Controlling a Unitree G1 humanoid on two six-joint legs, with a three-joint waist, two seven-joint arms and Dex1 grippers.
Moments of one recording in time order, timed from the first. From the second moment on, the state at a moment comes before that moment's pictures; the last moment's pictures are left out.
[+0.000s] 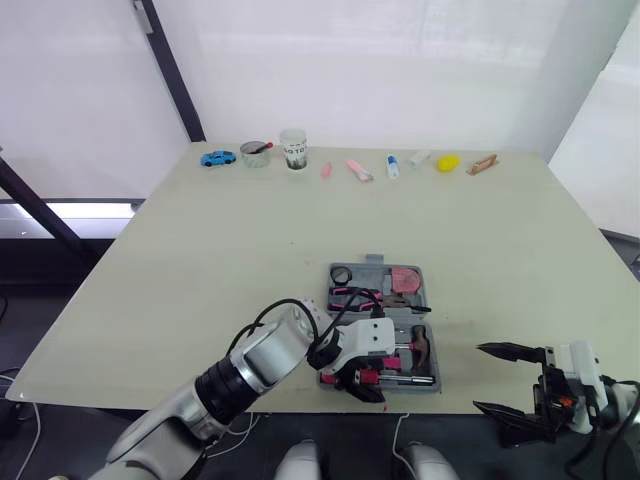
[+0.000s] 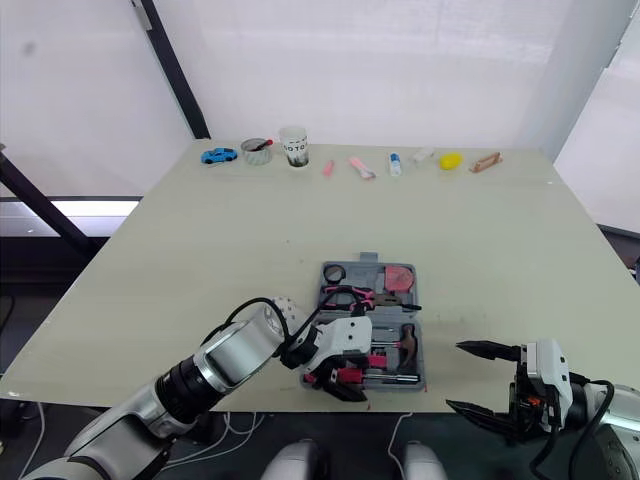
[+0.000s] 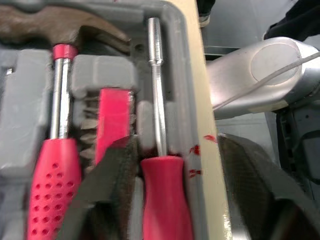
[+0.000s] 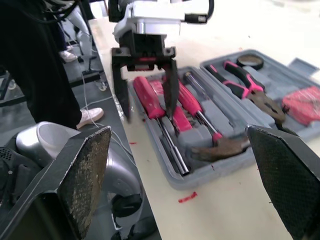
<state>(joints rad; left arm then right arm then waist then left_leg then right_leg) -0.58 0.52 -0.71 -0.19 -0.01 0.78 -1.18 0.26 -0.67 -0.20 -0.18 0.57 -0.03 1.33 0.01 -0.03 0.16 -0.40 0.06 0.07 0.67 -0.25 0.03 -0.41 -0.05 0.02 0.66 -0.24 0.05</state>
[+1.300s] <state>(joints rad) -0.53 0.51 -0.40 0.10 -0.19 0.25 -1.26 0.22 -0.66 -0.19 -0.15 0.55 -0.05 1.32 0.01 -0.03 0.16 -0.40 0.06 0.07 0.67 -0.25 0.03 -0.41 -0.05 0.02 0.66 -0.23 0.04</state>
